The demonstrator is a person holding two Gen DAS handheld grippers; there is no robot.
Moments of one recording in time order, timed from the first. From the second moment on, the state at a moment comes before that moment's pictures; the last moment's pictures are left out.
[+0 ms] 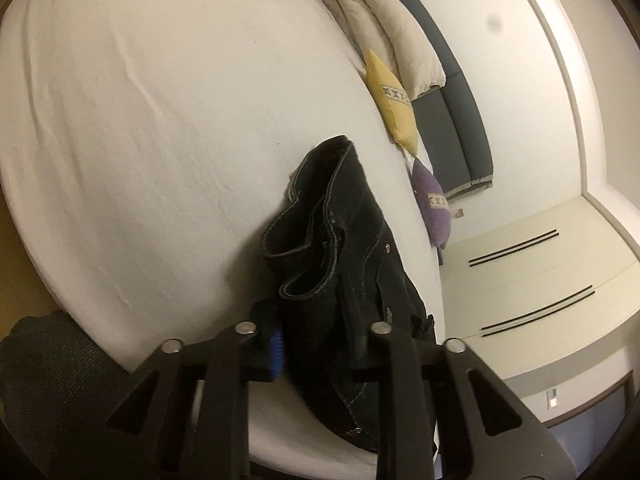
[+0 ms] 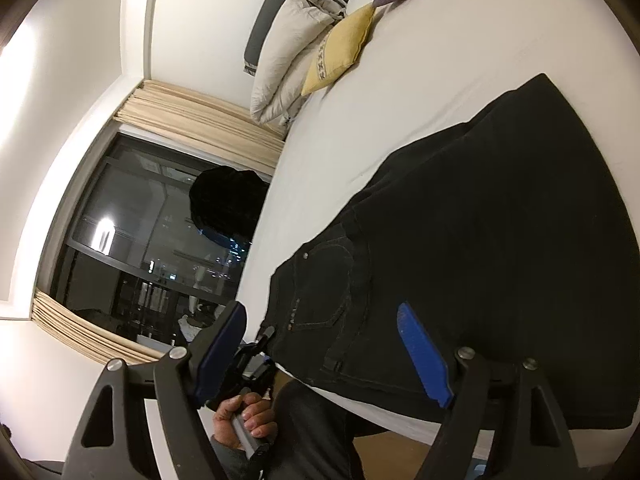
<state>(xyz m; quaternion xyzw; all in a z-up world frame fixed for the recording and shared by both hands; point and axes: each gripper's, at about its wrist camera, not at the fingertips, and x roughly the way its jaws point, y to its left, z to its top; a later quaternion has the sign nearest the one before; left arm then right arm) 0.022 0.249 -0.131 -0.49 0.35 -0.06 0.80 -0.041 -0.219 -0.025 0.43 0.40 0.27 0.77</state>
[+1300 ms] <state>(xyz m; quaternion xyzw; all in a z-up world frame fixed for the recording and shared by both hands) 0.024 -0.045 0.034 -0.05 0.35 -0.27 0.90 0.021 -0.259 -0.006 0.46 0.44 0.29 0.72</state>
